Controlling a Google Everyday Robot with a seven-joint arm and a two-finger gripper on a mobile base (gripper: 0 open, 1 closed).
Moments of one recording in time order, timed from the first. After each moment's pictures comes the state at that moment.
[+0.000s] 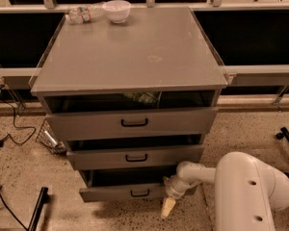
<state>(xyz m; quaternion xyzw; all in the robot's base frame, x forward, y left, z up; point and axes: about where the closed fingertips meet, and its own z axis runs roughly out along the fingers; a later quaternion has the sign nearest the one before) 0.542 -0.105 0.178 -0.63 0.74 0.18 0.13</state>
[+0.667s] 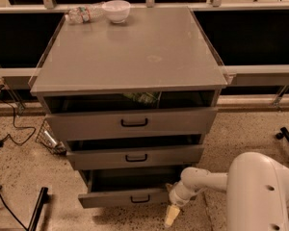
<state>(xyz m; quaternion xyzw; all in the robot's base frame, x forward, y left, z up) 0.500 -0.112 0.197 -0.63 0.74 0.19 0.12</state>
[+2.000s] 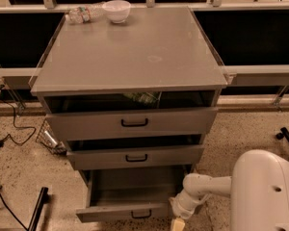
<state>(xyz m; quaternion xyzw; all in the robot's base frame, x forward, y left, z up) 0.425 -0.127 0.209 -0.63 0.74 0.23 0.04</state>
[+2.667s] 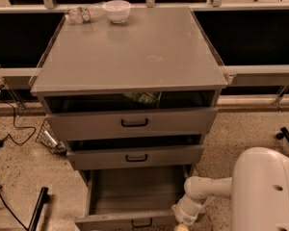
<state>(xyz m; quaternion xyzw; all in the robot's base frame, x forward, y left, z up) 0.393 -0.136 0.218 -0.62 0.75 0.24 0.00</state>
